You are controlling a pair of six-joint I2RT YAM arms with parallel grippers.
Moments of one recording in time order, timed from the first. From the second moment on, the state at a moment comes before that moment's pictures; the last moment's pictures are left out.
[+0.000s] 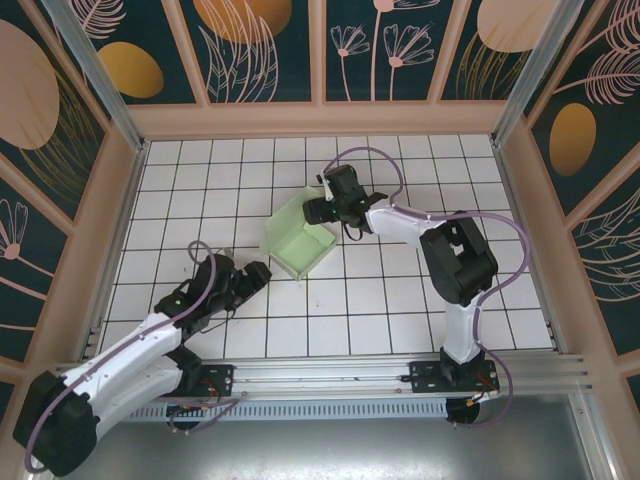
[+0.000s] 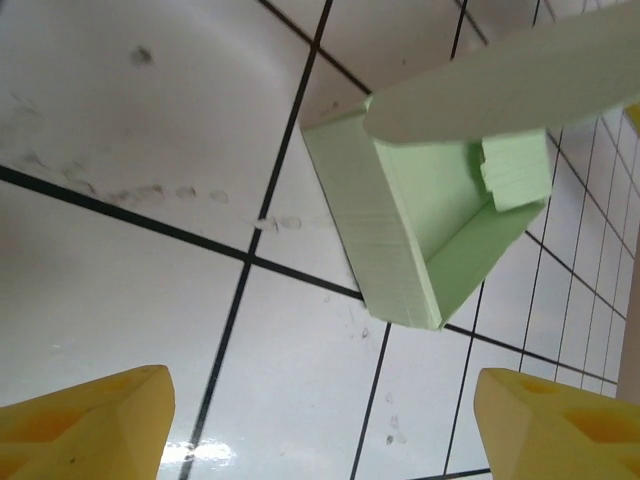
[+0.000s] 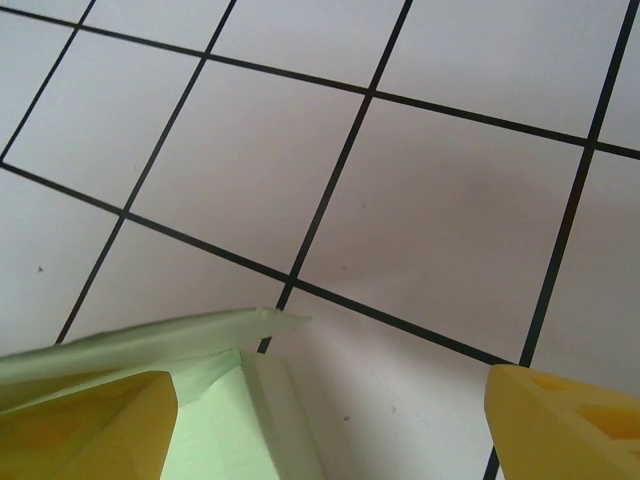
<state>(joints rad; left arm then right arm) -0.58 0.87 0.36 -0.24 0.07 -1.15 0.64 1.95 1.33 -0.17 -0.02 0.26</state>
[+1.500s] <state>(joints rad) -0.64 1.47 0.59 0.05 0.00 -1.28 0.59 2.04 1.39 -0.31 -0.20 0.09</state>
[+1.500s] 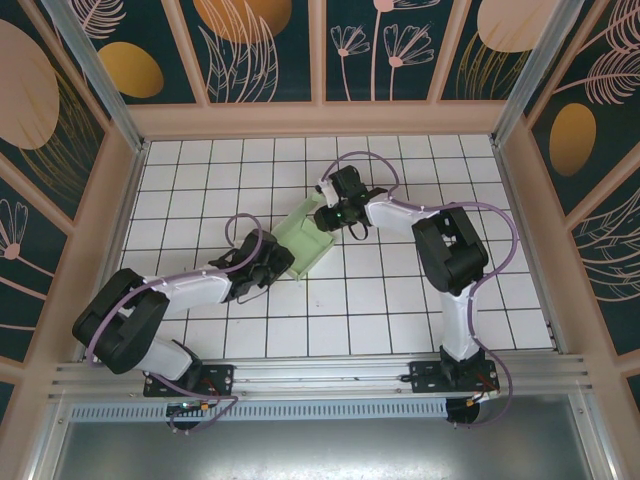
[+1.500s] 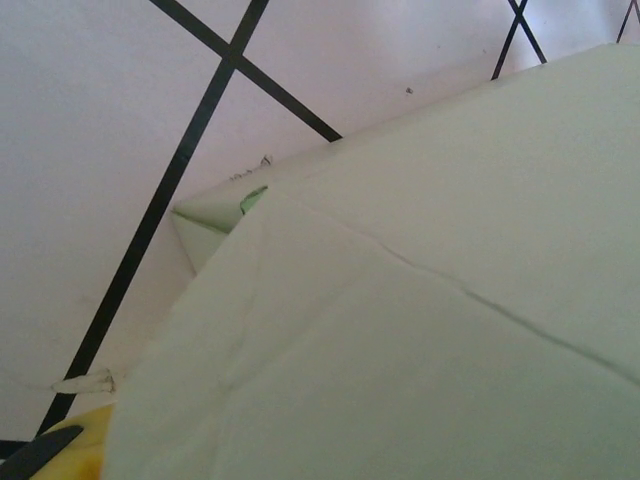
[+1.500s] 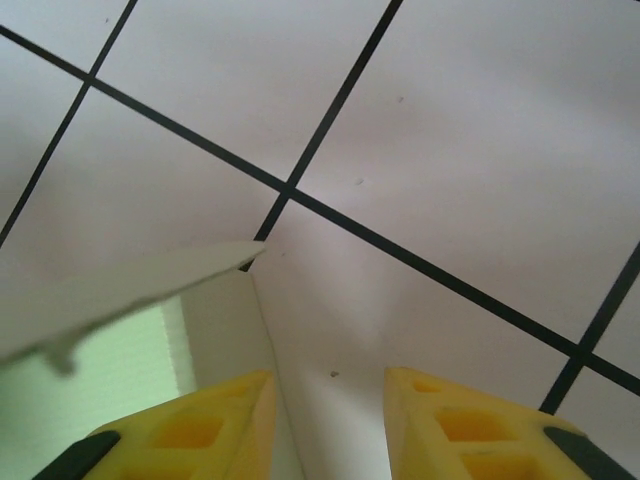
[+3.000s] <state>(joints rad) -0.60 1.54 0.62 0.01 0.08 -1.15 0.60 1.91 1.16 -0.14 -0.23 0.21</state>
